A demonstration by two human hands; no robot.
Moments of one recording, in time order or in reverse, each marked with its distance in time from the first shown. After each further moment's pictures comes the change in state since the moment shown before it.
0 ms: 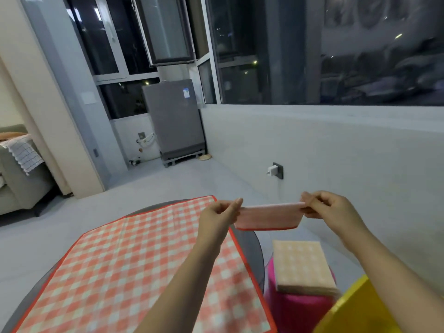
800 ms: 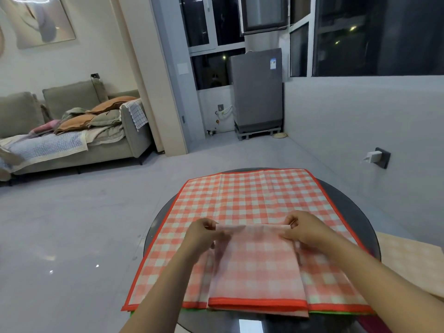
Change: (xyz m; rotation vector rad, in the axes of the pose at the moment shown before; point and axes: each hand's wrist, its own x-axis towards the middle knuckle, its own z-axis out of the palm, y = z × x) left_hand -0.091 -0.060 -0.256 0.470 0.287 -0.369; right_hand -0.077 0.007 0.240 -0.543 -0.712 0.097
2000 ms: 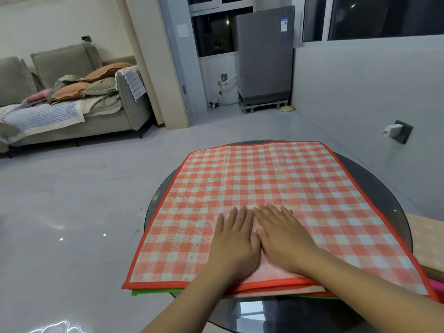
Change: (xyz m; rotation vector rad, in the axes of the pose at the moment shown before) left_hand -0.026 -0.041 0.061 0.886 -0.100 0.431; right_hand -0.007 0.000 0.093 -0.723 -0.050 -0.361
